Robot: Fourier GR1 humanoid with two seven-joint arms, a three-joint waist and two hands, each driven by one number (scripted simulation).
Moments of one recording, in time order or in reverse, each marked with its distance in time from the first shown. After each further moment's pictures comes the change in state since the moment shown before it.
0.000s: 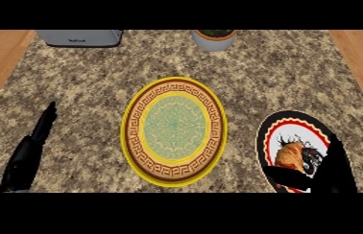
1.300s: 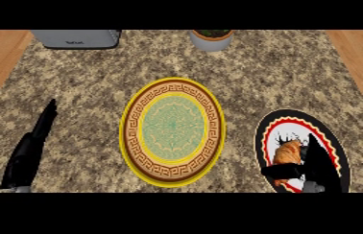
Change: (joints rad) left arm -0.012 -0.081 0.088 -0.009 -0.092 -0.073 0.036; right arm -0.094 -0.002 -0.142 0.231 -0.200 0.185 -0.072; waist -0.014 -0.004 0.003
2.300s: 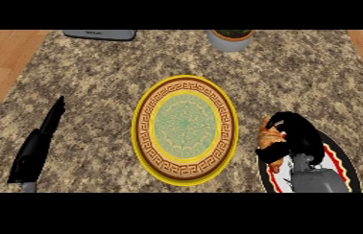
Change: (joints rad) left arm -0.028 -0.070 0.050 0.014 -0.077 -0.097 -0.038; right arm -0.204 -0.170 0.116 0.187 -0.021 0.111 -0.376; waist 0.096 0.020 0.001
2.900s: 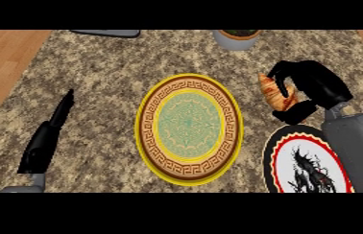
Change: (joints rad) left arm -0.056 -0.016 -0.027 0.008 -0.014 -0.006 0.012; right arm -0.360 -0.309 0.032 0.188 -0.103 0.126 -0.732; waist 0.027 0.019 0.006
